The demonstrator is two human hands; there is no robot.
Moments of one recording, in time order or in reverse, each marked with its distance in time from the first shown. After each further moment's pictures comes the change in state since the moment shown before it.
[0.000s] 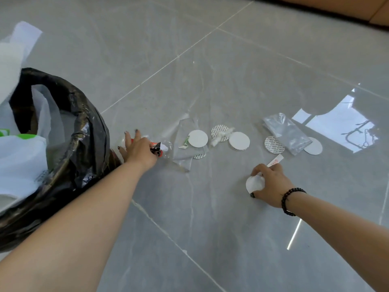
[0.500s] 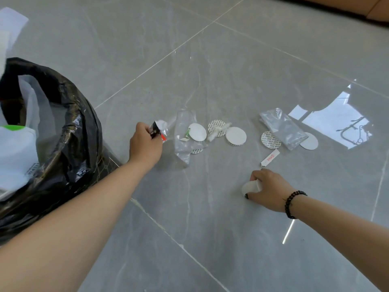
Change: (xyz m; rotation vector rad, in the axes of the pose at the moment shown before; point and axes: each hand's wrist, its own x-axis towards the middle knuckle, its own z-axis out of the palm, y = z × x) left_hand -0.041 0.041 -0.014 -0.617 0.236 -0.023; right_hand -0.016 0.005 0.000 -0.061 -0.052 -0.147
